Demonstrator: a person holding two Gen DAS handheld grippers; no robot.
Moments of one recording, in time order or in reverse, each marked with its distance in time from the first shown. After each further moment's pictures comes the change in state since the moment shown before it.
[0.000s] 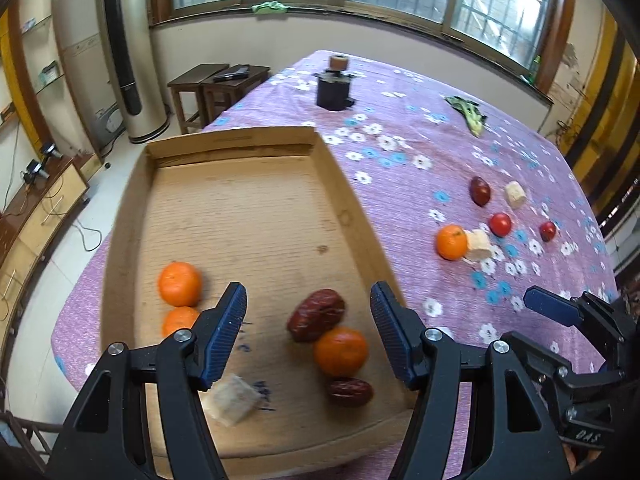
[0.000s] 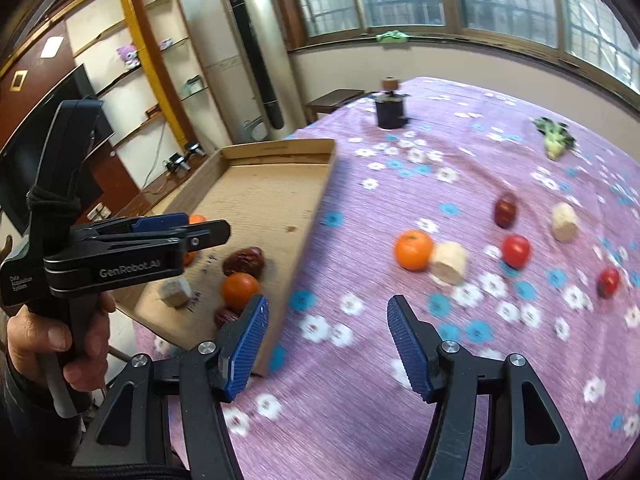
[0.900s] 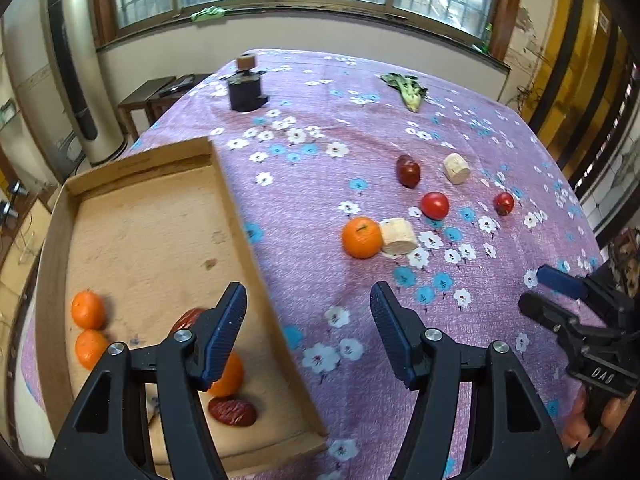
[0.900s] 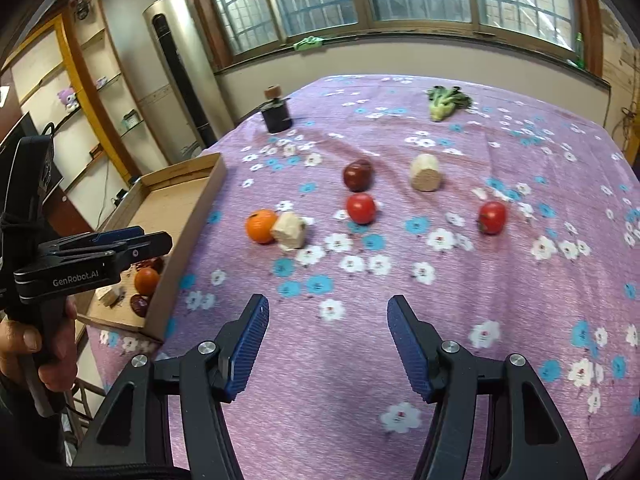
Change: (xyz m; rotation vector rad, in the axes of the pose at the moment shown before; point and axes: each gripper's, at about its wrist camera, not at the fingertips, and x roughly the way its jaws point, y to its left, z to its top) left arm 0.013 -0.085 0.006 0.157 0.015 -0.082; right arm -0.050 -0.100 -0.035 0.170 -0.039 -0.157
